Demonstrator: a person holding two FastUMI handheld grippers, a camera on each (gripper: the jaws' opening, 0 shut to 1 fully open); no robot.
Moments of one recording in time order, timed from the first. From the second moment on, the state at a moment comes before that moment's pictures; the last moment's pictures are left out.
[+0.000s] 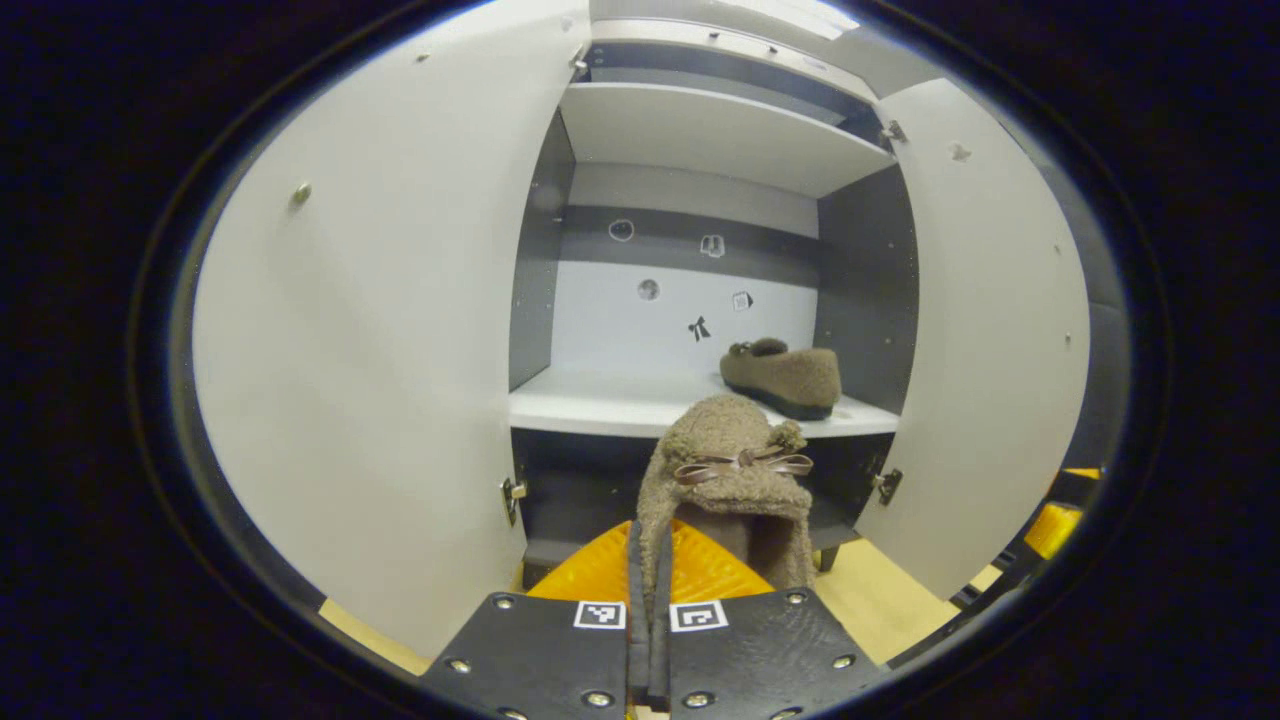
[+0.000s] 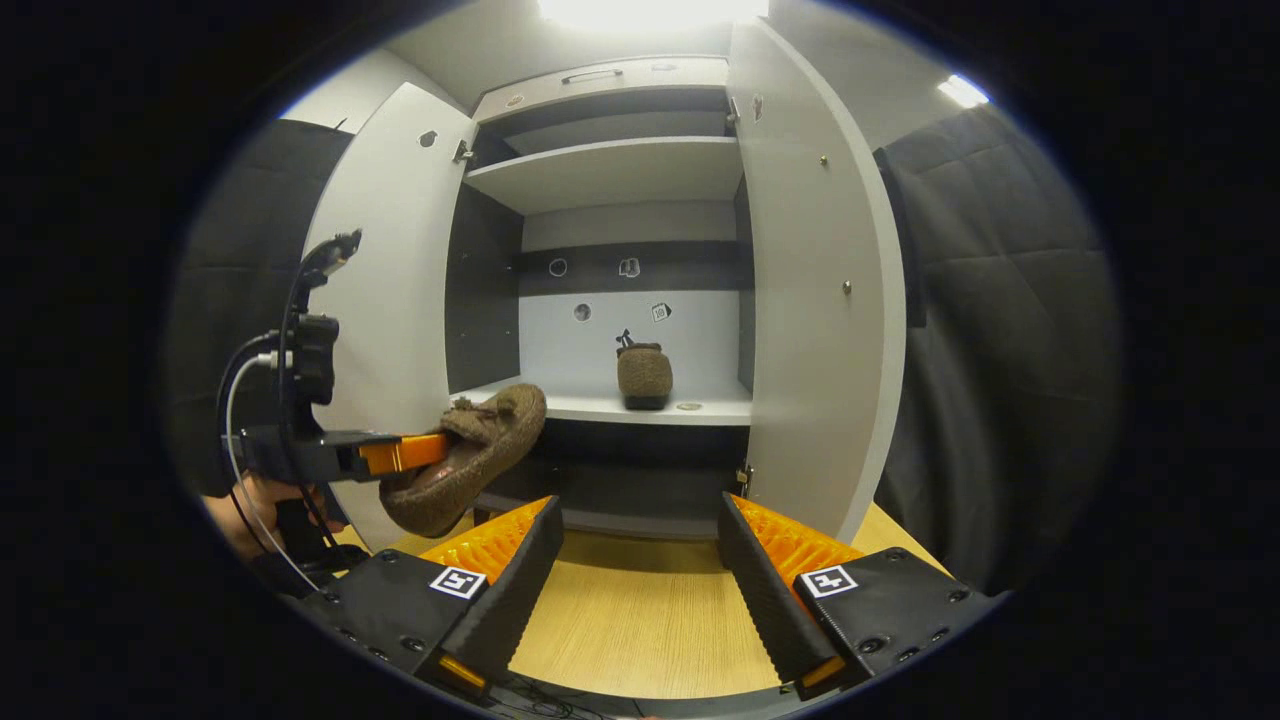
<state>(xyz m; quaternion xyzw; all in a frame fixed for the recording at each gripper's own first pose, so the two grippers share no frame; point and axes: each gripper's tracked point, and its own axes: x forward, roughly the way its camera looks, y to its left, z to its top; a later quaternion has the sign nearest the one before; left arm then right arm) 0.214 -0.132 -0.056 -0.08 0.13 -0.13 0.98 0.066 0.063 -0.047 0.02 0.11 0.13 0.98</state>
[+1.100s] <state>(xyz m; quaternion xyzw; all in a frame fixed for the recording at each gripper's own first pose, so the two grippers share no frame) 0.445 -0.144 0.021 -0.10 0.07 -0.07 0.99 0.086 0.023 -0.065 0.03 0.13 0.11 0.99</state>
